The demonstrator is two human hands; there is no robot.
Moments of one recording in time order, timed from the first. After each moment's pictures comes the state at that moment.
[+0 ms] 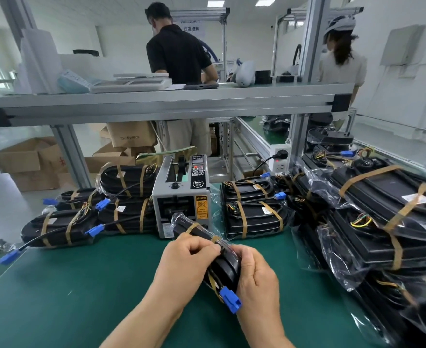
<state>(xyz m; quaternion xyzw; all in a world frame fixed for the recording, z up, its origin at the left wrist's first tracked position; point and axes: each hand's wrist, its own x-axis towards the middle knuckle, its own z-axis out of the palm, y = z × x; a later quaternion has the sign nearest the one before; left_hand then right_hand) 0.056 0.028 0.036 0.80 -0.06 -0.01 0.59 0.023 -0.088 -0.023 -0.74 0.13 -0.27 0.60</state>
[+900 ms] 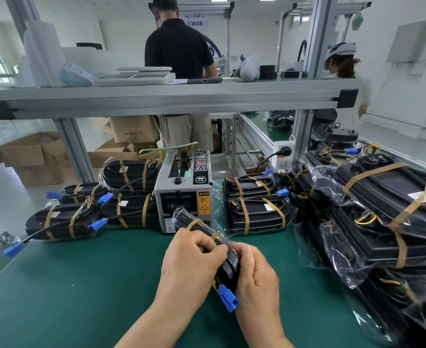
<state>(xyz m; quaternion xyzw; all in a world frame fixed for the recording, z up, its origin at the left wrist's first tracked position) 0.049 0.019 0.028 0.87 -0.02 0.08 0.49 0.018 -0.081 -0.021 -0.73 0.12 -0.27 0.61</state>
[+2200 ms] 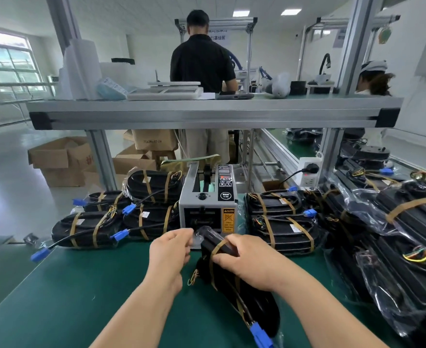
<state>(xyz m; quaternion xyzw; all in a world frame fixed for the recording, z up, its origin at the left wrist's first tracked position) 0.140 0.070 0.016 0.63 0.18 0.02 0.75 0.104 -0.095 0.040 -0.94 -0.08 0.05 0.33</state>
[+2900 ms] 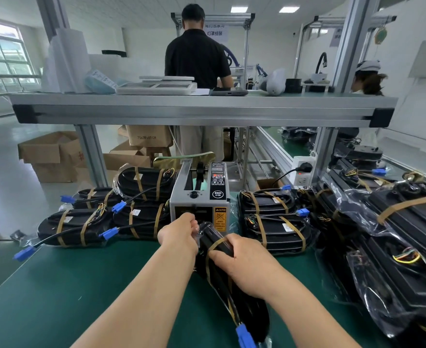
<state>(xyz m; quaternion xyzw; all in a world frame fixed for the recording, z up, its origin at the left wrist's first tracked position) 0.193 0.032 0.025 0.44 0.32 -0.01 0.84 0.095 -0.097 0.038 -0.94 -0.03 0.03 0.34</state>
